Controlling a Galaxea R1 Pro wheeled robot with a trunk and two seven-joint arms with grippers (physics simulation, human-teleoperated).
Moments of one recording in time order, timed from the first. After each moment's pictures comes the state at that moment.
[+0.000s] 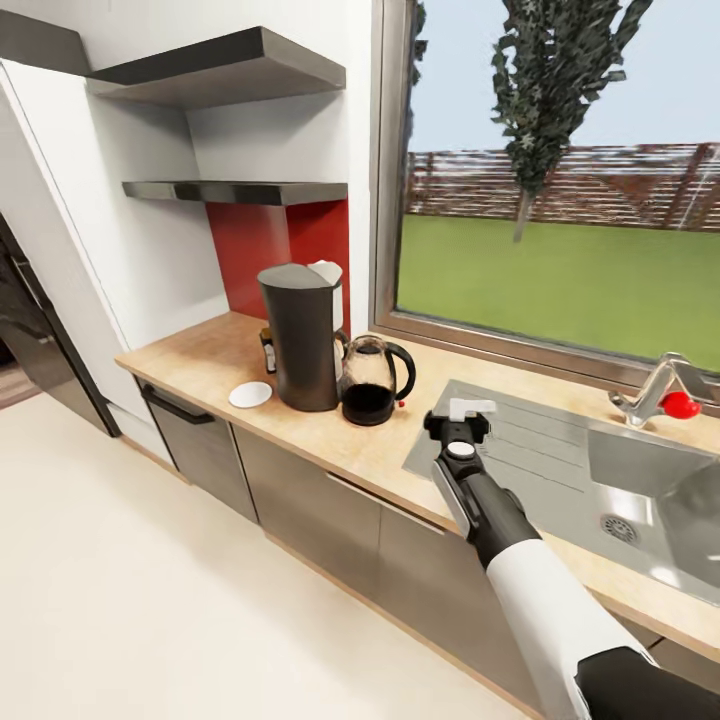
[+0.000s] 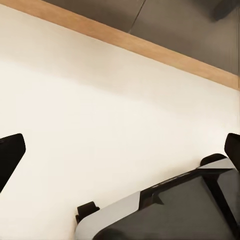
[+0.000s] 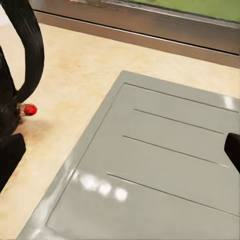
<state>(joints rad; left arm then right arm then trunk) -0.12 0.21 0.23 -0.43 -0.11 -0.31 -0.68 -0.85 0.12 0.17 -0.85 -0.04 0.26 -0.46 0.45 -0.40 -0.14</state>
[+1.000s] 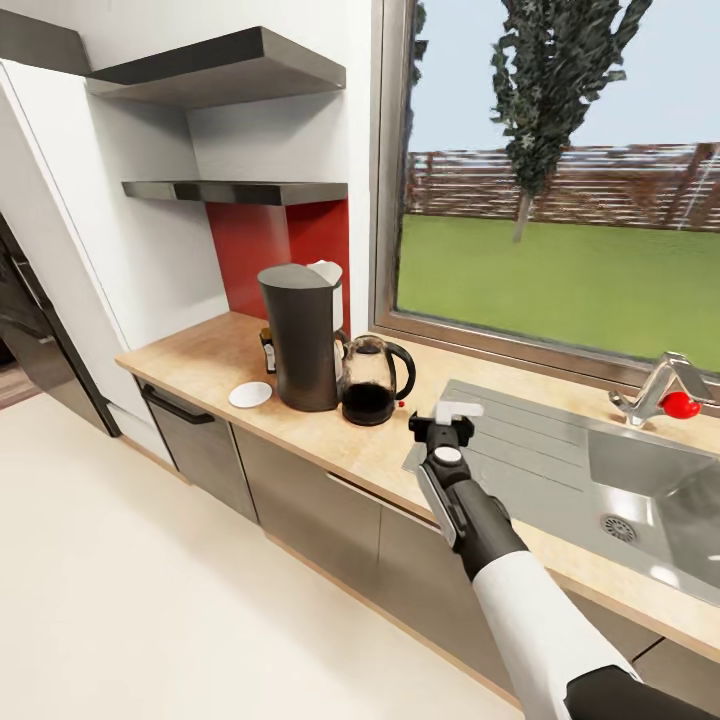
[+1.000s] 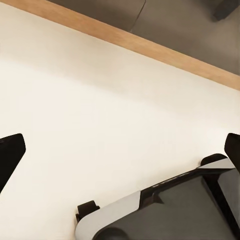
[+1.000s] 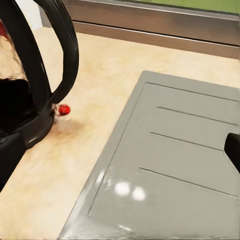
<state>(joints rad) -0.12 0.21 0.23 -0.42 -0.11 -0.31 -0.68 -0.81 0.17 0.17 -0.90 -0.04 0.25 -0.46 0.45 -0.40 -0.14</state>
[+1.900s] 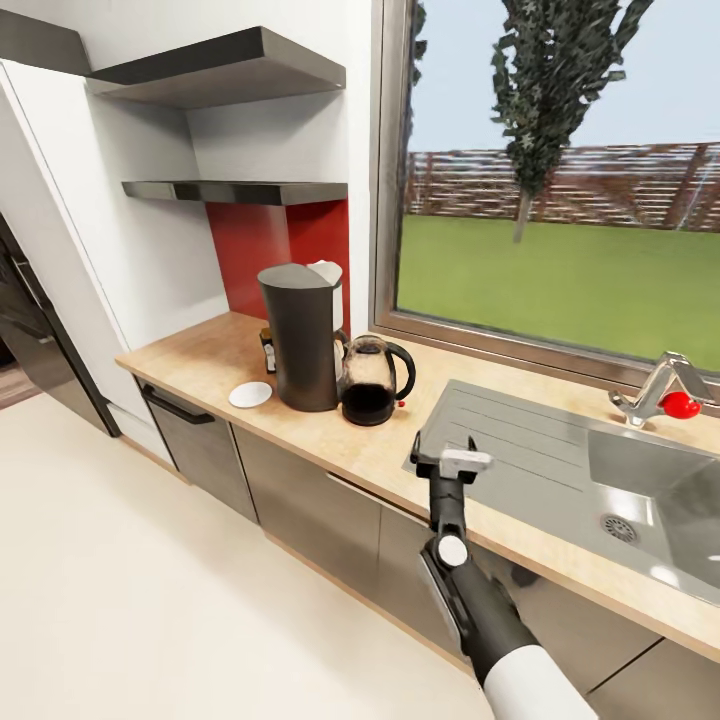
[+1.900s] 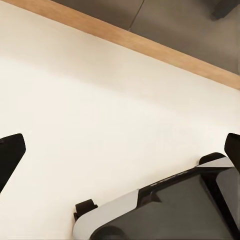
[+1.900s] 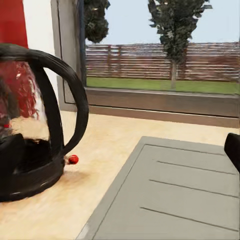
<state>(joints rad) -0.12 0.20 0.23 -0.41 -0.11 -0.31 -0.68 -0.56 0.17 0.18 -0.91 0.18 -0.40 -0.46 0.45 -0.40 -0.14</state>
